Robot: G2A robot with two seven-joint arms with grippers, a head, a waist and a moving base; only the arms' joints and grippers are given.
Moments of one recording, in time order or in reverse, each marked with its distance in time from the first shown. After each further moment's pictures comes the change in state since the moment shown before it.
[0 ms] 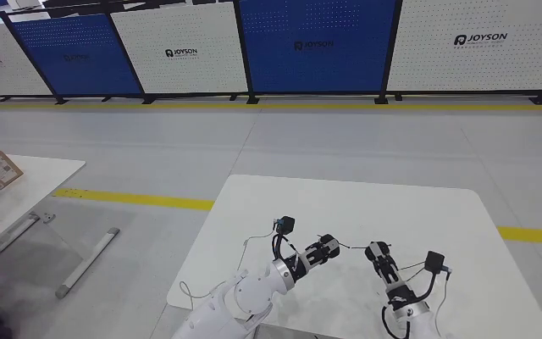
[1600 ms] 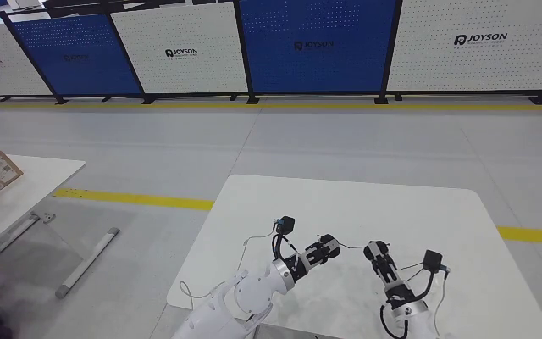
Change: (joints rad) left arm 0.000 0.000 0.000 0.000 0.000 0.000 0.000; right arm -0.001 -0.036 0.022 0.010 -0.033 0.009 0.027
